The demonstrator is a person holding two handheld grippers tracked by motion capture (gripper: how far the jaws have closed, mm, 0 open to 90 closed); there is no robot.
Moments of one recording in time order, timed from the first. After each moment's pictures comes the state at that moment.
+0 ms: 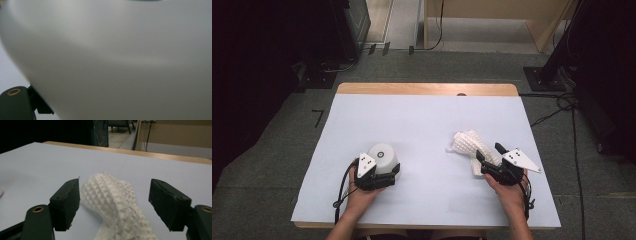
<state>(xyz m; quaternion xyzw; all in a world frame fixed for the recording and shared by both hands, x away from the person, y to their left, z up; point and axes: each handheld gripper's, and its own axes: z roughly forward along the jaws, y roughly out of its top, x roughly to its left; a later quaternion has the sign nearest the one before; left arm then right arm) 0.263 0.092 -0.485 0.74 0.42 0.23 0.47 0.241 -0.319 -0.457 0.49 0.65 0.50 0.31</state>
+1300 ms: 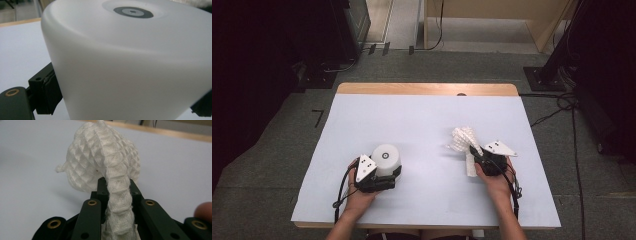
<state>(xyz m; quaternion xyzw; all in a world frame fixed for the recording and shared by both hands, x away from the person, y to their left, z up) 0.257 0.088 -0.480 0.75 0.38 0.23 0.49 0.276 -0.291 -0.472 0.50 0.70 0.43 0.27</state>
